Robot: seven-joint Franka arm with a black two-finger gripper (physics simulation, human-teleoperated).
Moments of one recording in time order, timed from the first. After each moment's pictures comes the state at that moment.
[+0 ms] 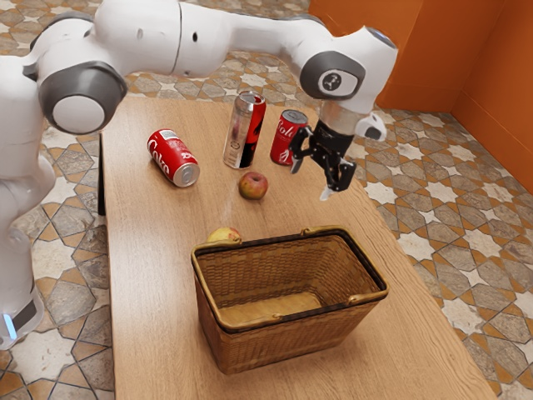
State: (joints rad) arm -0.67 0.26 0.70 -1.47 -0.16 1.55 -0.45
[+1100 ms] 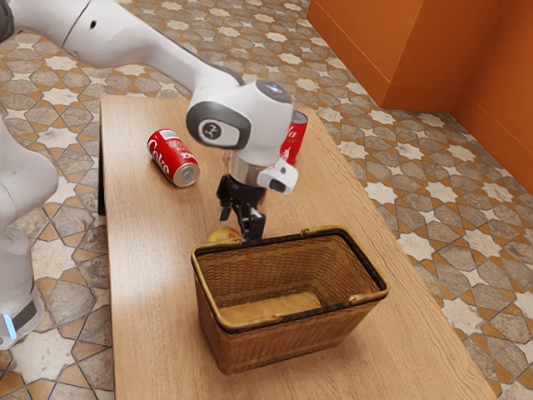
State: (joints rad) arm -0.77 -0.34 0.58 -2.34 0.18 2.01 -0.55
